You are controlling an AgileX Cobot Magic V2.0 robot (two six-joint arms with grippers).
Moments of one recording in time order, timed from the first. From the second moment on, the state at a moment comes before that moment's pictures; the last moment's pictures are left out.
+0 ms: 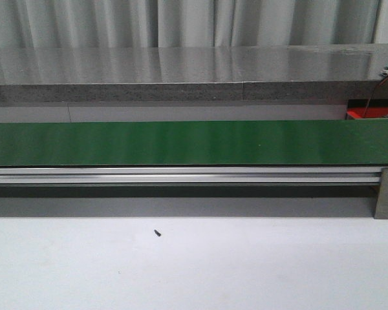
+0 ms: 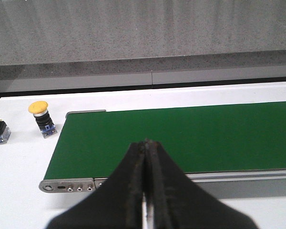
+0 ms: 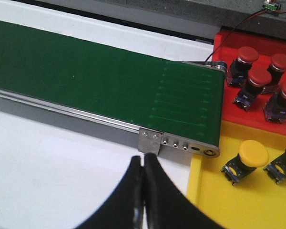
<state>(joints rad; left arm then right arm) 0.11 0.43 -0.50 -0.22 0.45 0.23 0.00 0.50 -0.59 0.26 0.68 -0.33</state>
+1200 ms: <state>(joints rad) 0.25 0.75 -0.86 -0.17 0.71 0.13 0.00 0.50 -0.59 0.26 0.71 -0.33</state>
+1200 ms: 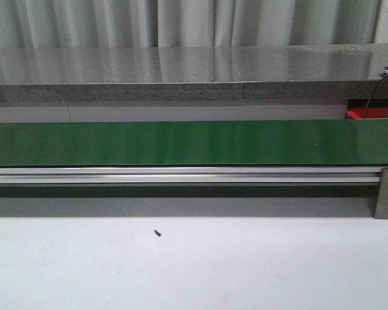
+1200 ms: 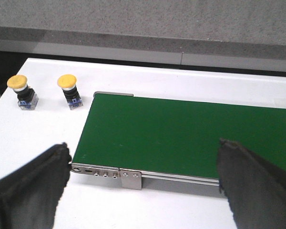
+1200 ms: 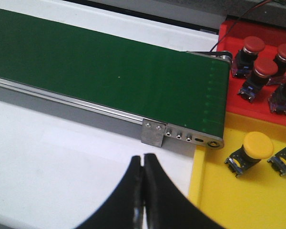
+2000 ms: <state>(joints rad) 0.40 1.61 -1.38 -0.14 0.69 0.13 0.00 0.50 -0.59 0.26 0.71 -0.33</state>
